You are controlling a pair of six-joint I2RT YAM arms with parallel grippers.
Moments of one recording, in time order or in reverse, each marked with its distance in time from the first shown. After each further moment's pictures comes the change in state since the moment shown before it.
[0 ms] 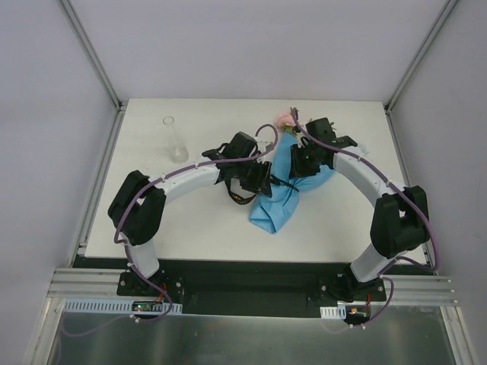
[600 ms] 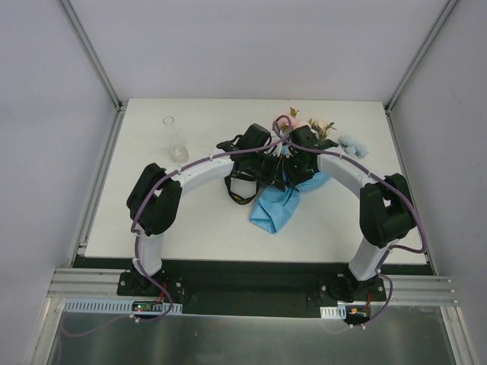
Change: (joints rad) left arm -0.027 0.108 0.217 -0.009 0.156 -0.021; right arm 0.109 0.108 -0.006 -0.010 0.200 -0.208
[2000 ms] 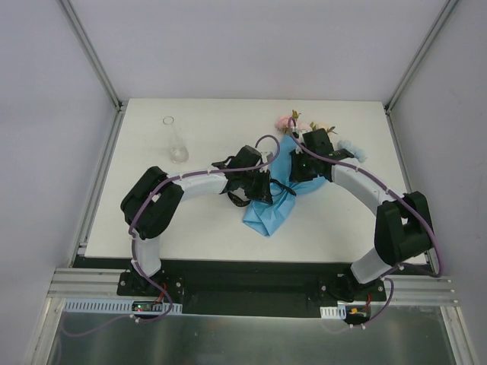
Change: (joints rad) left arm -0.005 -0.042 -0.321 0.231 -0.208 -0.133; right arm -0.051 -0.167 -0.158 0.189 -0.086 0.195
